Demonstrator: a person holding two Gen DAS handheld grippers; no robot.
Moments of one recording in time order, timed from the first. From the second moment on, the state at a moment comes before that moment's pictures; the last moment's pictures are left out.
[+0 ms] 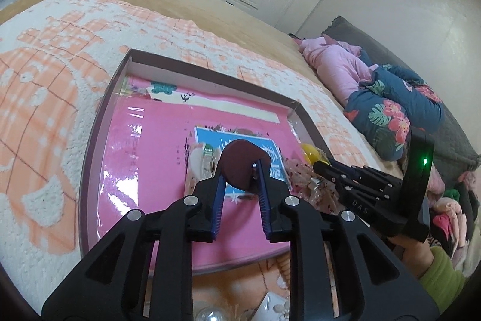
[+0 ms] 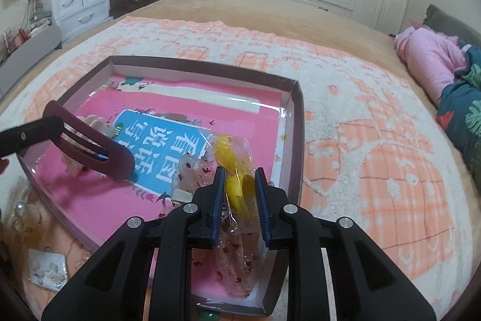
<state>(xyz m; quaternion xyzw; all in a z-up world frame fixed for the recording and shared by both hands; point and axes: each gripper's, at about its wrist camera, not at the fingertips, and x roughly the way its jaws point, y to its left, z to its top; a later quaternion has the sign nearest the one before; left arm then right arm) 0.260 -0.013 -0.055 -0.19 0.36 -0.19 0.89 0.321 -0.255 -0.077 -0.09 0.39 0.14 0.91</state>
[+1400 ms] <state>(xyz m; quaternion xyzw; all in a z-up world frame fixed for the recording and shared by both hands) 0.217 0.001 -0.037 -0.15 0.35 -0.12 0.92 0.265 -0.288 -0.030 -0.01 0.32 0.15 0.94</state>
